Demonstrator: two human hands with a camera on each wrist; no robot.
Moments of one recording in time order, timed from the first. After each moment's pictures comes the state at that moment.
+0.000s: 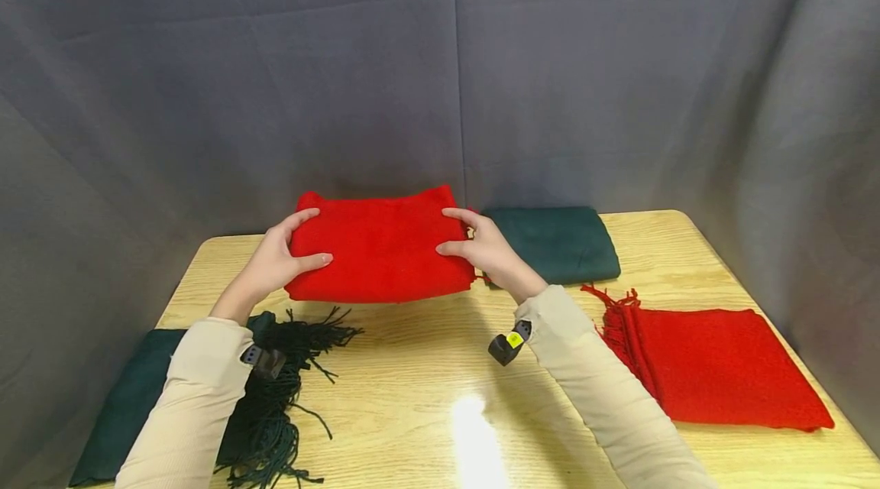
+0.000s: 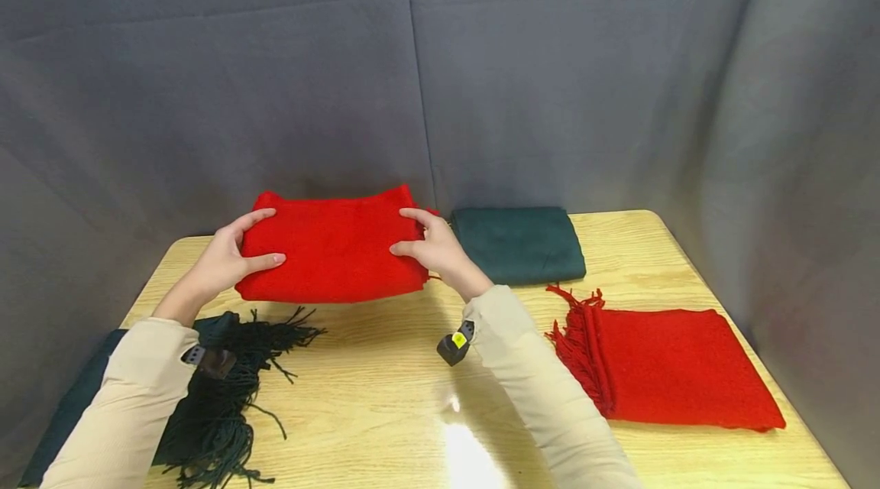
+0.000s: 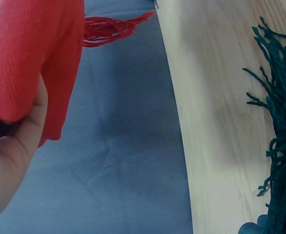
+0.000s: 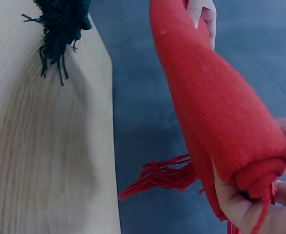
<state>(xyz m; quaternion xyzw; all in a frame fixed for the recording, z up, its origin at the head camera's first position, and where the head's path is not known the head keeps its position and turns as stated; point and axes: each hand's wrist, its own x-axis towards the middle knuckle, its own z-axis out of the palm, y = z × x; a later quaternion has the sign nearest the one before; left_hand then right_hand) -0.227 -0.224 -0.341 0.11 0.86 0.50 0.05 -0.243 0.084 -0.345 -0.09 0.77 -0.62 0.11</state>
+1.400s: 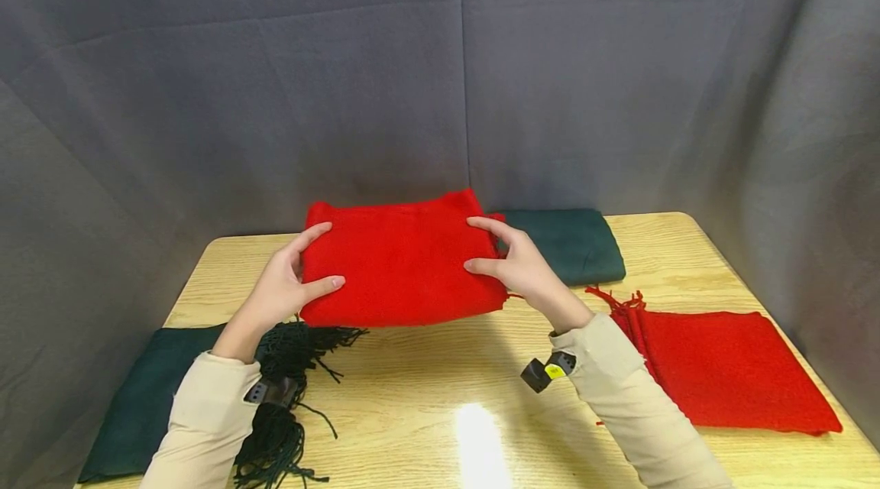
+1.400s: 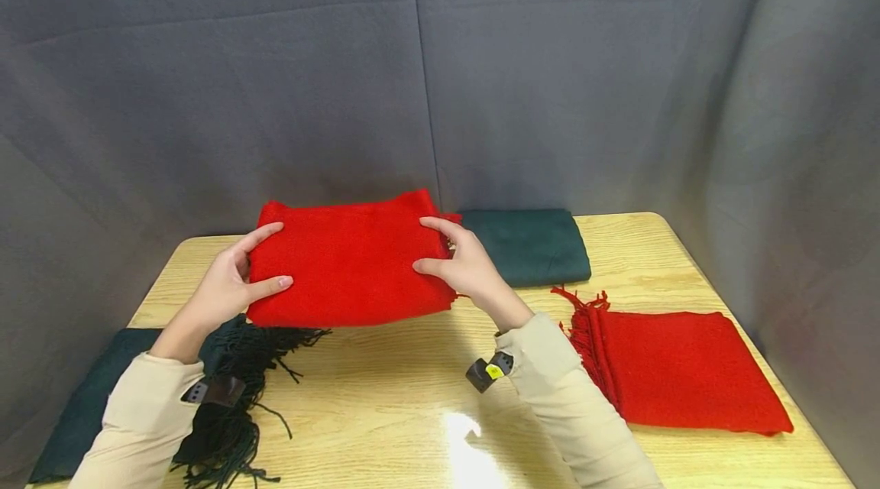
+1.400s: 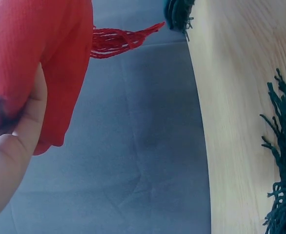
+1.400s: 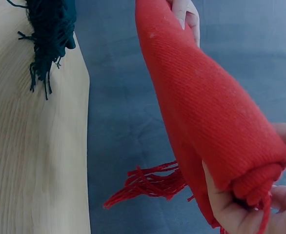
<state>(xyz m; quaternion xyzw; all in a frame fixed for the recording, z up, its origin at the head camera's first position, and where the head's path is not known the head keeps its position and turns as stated) -0.186 -0.203 -0.337 0.16 0.81 0.57 0.03 -0.205 0.115 -0.331 -0.11 0.76 -0.63 0.11</state>
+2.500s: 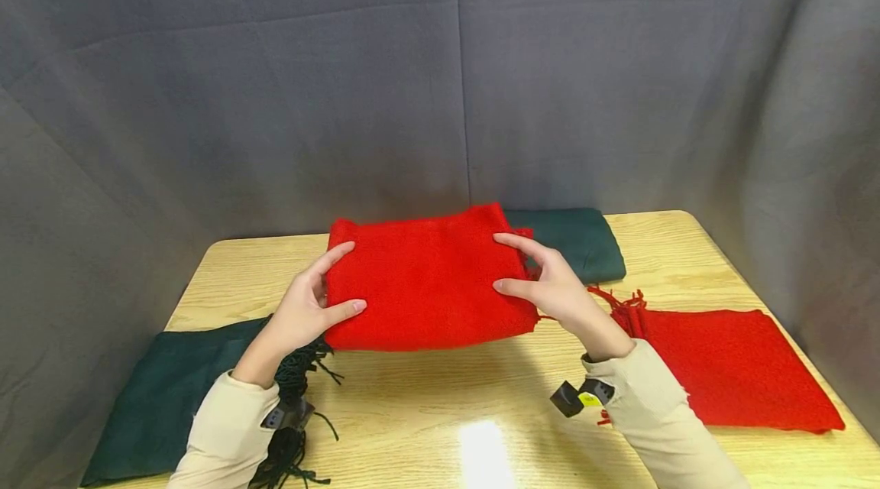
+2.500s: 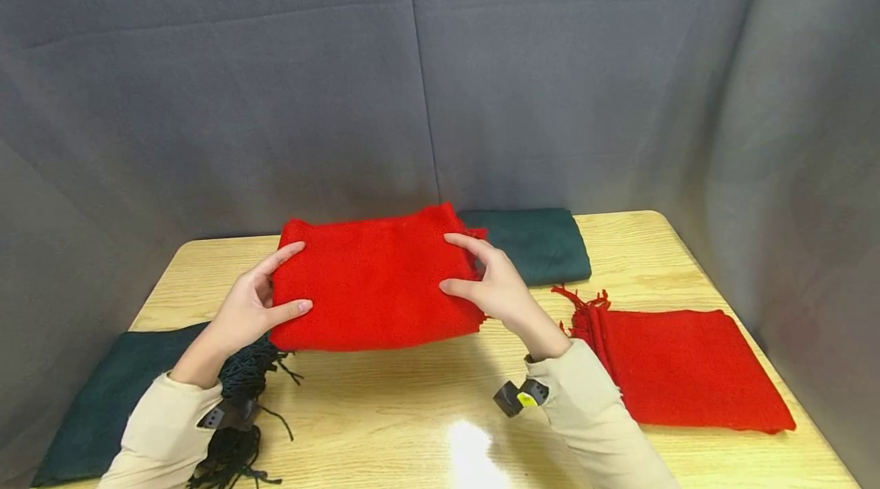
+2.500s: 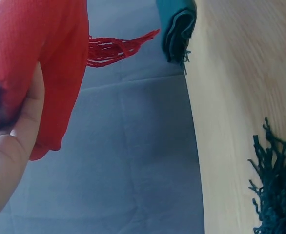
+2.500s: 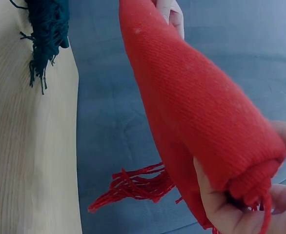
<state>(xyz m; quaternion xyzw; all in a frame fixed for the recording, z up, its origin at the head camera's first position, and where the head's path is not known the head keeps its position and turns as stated) -0.168 -0.179 -0.351 0.21 0.80 0.56 0.01 -0.176 0.149 -0.334 -0.13 0.77 -0.62 0.09</state>
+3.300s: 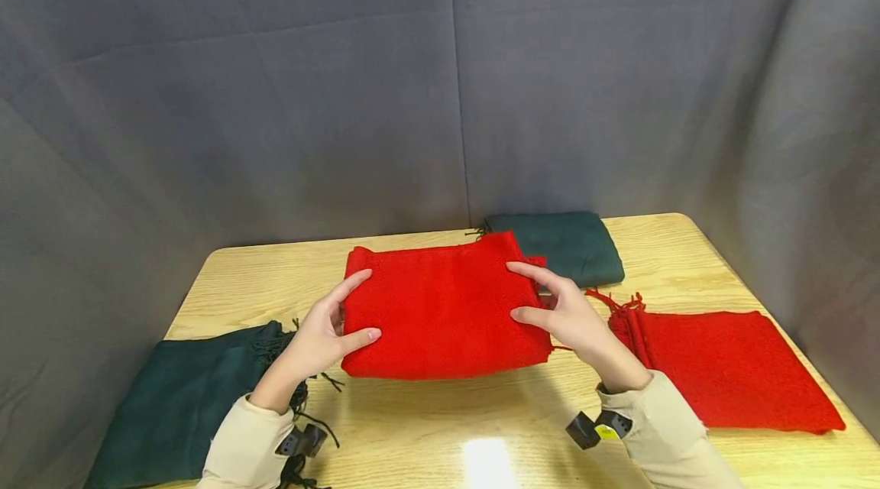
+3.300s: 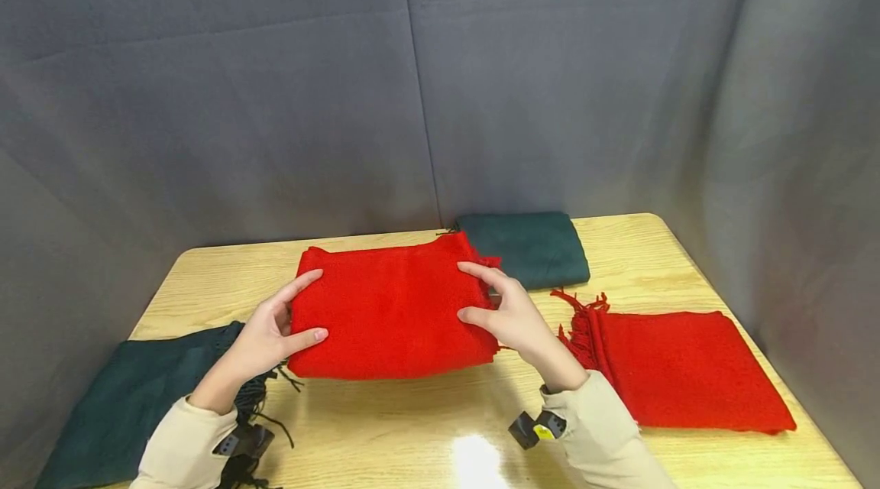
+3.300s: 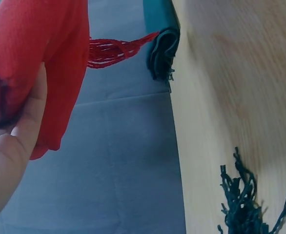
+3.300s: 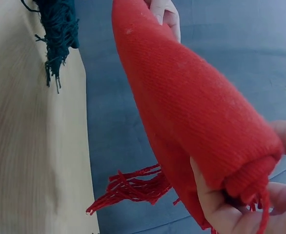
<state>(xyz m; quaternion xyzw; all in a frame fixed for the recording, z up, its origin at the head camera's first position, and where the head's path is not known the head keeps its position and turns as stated) -0.153 -0.166 -0.370 0.22 0.80 0.55 0.03 -0.157 0.166 -0.358 -0.14 0.76 -0.62 0.09</state>
